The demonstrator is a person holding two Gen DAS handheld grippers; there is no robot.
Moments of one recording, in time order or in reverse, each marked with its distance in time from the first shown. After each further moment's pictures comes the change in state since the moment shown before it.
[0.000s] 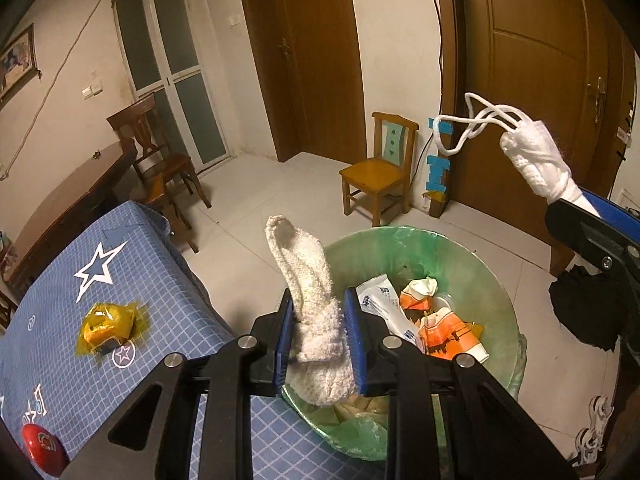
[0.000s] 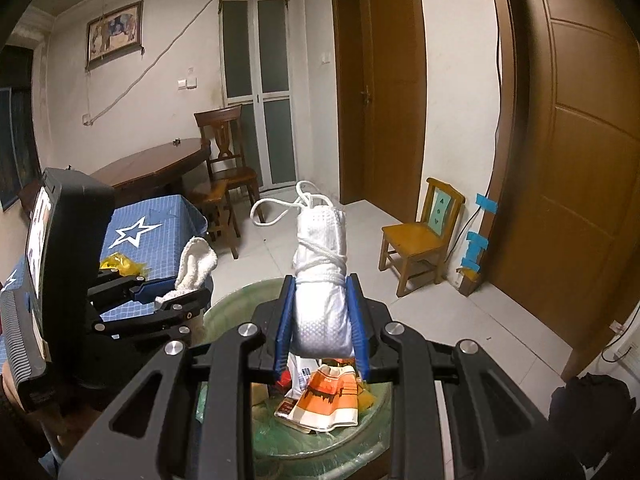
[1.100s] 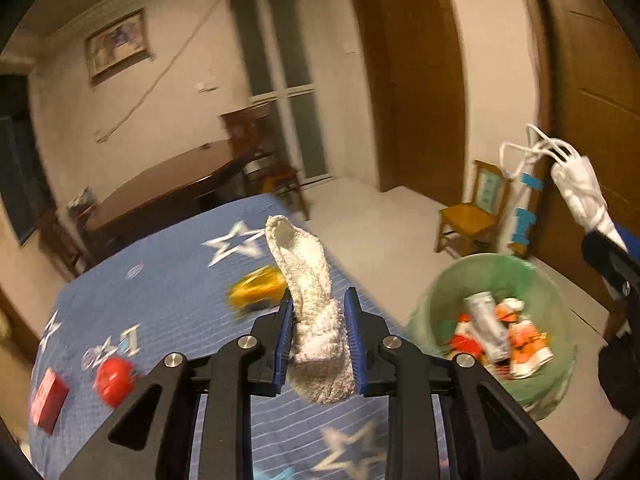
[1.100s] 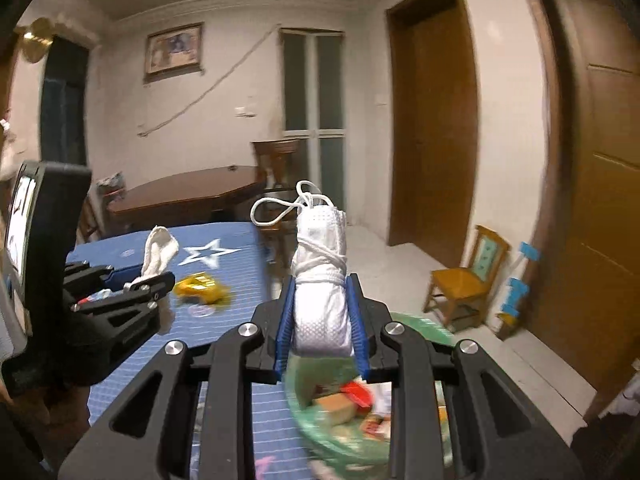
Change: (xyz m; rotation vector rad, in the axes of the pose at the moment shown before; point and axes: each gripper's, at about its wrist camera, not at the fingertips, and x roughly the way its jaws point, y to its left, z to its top) left arm -0.122 0.080 -0.043 -0.190 -0.122 0.300; right arm -0.049 0.076 0.010 -0.084 -0.151 0.132
